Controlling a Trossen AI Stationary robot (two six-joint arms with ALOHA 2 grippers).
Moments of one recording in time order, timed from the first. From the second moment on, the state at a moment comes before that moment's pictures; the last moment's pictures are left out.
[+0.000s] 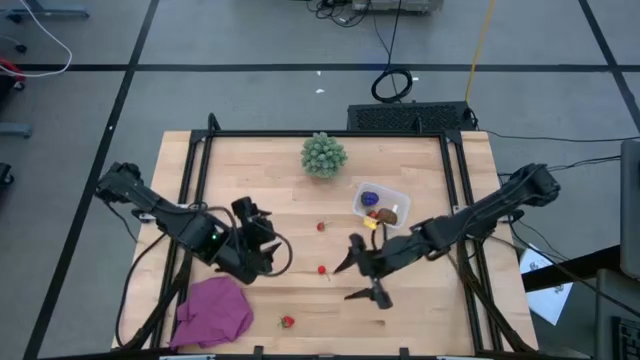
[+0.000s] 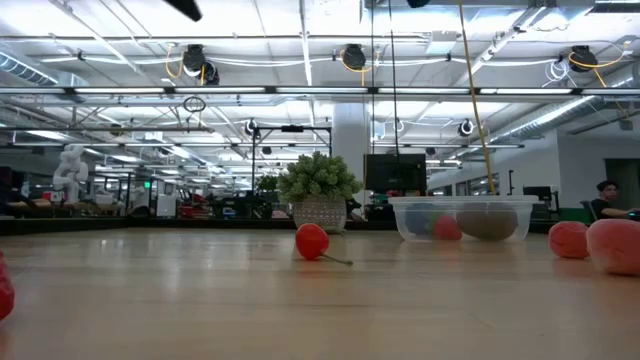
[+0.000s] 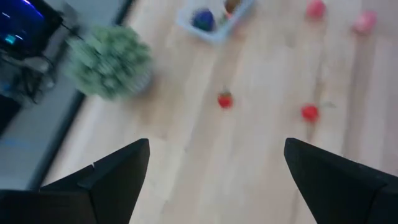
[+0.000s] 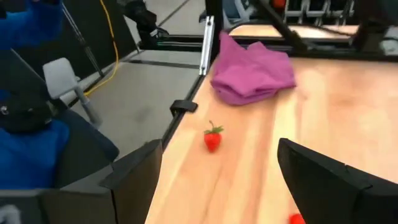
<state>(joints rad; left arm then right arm) -0.54 1.47 1.43 -1.15 -0.69 -0.62 0.44 1.47 1.01 0.05 -0.01 0.19</state>
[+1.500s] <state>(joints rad) -0.78 1.85 1.07 -0.21 -0.23 -0.91 0.32 1.55 1.01 0.13 0.00 0.25</state>
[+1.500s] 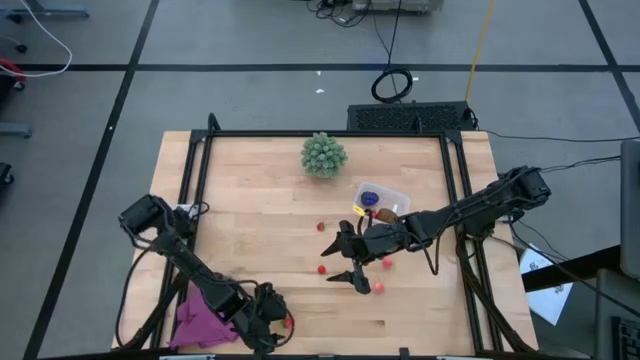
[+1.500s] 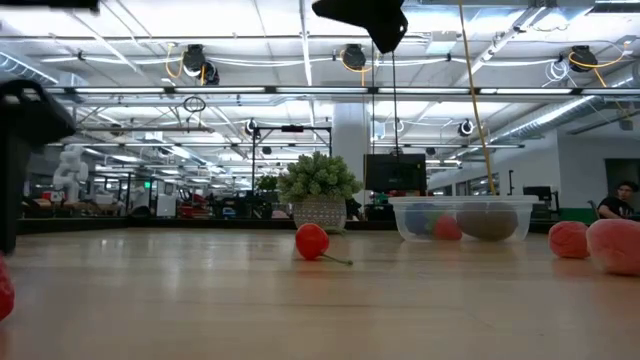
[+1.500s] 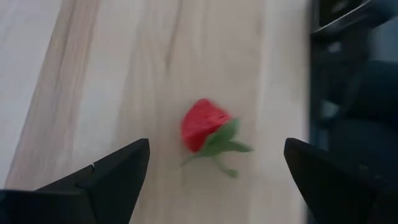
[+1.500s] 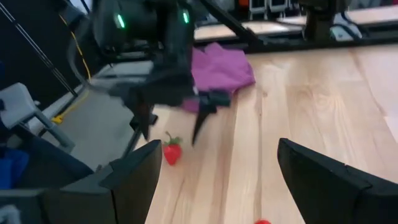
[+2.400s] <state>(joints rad) -0.75 1.91 1.07 -0.27 -0.35 -0.90 0.33 1.55 1.01 0.19 0.00 0.25</state>
